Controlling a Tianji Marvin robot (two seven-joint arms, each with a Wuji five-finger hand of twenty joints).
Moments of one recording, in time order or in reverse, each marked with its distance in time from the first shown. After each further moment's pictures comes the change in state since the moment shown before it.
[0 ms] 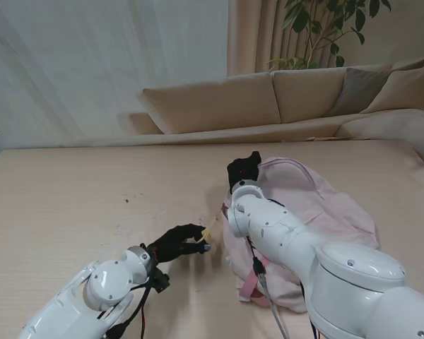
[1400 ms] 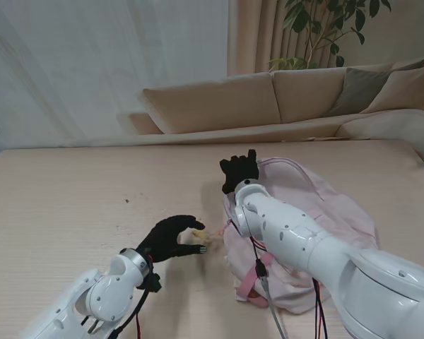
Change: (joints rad) left arm 0.085 0.016 -0.041 -0.117 0.454 -0.004 0.150; right arm -0.057 0.171 0.128 -0.310 -0.066 -0.086 0.084; left_hand -0.211 -0.001 -0.108 0.014 -0.380 0.089 -0.515 -0.516 -0.080 0.012 -0.029 0.013 0.011 0.022 -0.015 0.010 0.028 0.013 0.051 0.027; right_hand -0.302 0.524 -0.224 0.222 -0.605 0.057 -0.223 -0.037 -0.760 0.015 0.046 0.005 -0.495 -0.057 -0.208 0.113 -0.285 -0.073 -0.026 -0.017
